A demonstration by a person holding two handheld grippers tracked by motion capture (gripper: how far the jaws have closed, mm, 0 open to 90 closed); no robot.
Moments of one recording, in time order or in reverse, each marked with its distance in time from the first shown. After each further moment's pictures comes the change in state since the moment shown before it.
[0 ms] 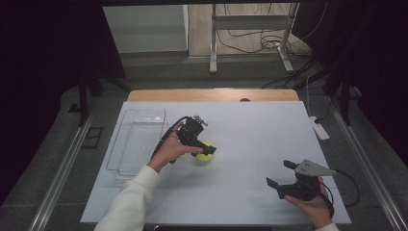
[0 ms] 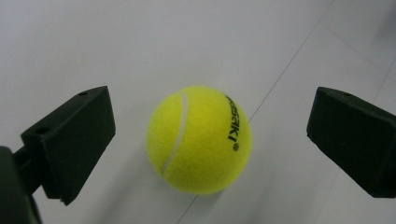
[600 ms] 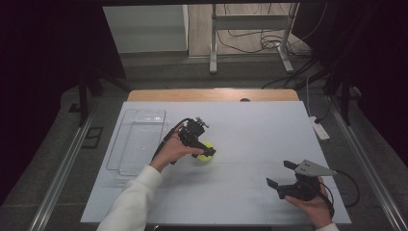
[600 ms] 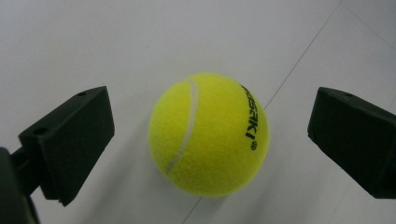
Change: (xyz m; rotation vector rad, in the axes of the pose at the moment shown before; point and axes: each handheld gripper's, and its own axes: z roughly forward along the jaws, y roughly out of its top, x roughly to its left) left arm 0.004 -0.003 0.014 0.047 0.001 -0.021; right arm 0.000 -0.001 0.000 0.003 0.002 0.004
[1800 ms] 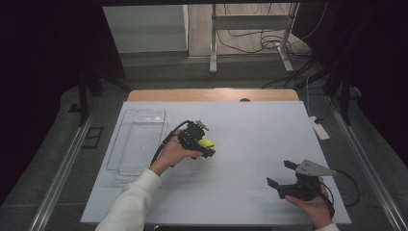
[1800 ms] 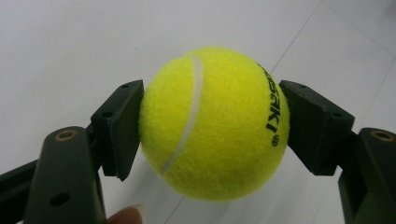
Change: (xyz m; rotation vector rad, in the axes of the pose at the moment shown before) left arm -0.014 -0.006 -0.012 -0.039 0.008 0.044; right arm -0.002 -0.001 0.000 0.000 -0.007 0.007
